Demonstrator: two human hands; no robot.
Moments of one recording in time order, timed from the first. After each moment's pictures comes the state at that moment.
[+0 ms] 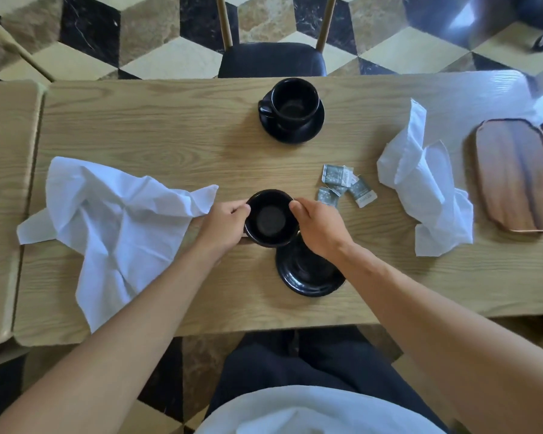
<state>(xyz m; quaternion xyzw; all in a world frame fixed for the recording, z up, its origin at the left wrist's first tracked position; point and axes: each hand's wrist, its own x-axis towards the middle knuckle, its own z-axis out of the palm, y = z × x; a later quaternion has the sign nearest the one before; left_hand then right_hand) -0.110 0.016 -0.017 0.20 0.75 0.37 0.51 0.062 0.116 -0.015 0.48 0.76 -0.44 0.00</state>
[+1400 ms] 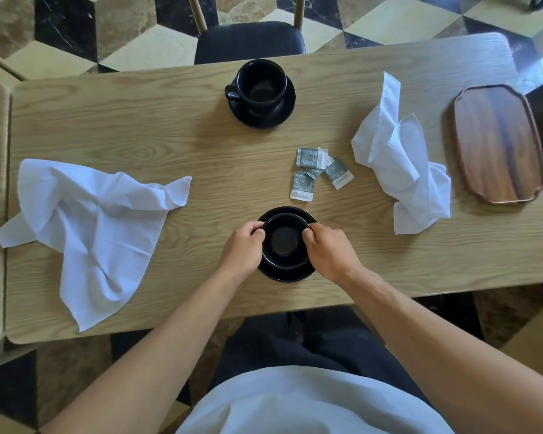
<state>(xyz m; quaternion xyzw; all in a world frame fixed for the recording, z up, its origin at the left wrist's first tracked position) -0.011 0.011 -0.035 0.15 0.79 0.29 0.52 0.147 0.090 -0.037 0.56 0.68 -0.46 0.07</state>
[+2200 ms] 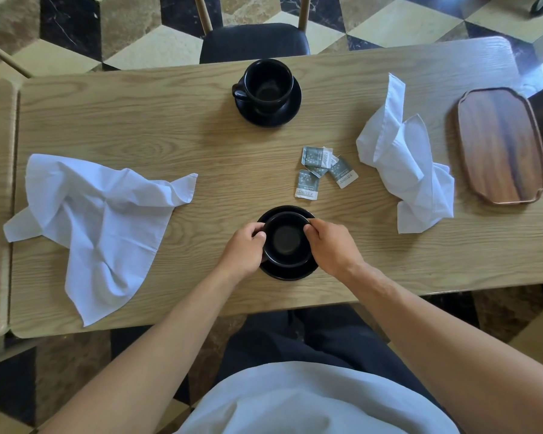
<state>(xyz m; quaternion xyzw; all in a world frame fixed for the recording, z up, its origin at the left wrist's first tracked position) -0.020 -0.004 -0.043 0.16 0.76 0.31 0.55 0.145 0.089 -0.038 0.53 0.73 -0.42 0.04</state>
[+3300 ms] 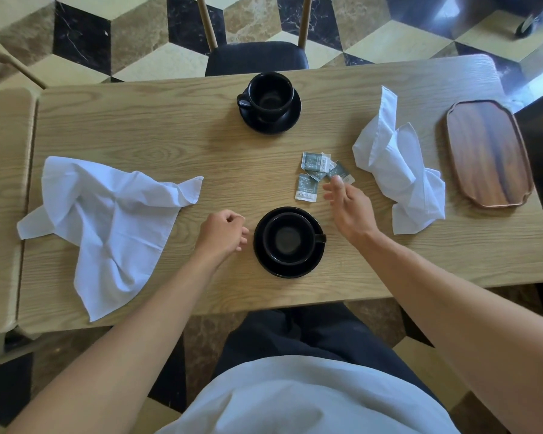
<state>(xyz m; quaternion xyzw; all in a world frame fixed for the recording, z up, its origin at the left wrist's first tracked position) -0.062 -0.005 -0.020 0.16 0.83 0.30 0.45 0.145 0.133 -0.011 0.60 0.64 -0.46 -0.13</state>
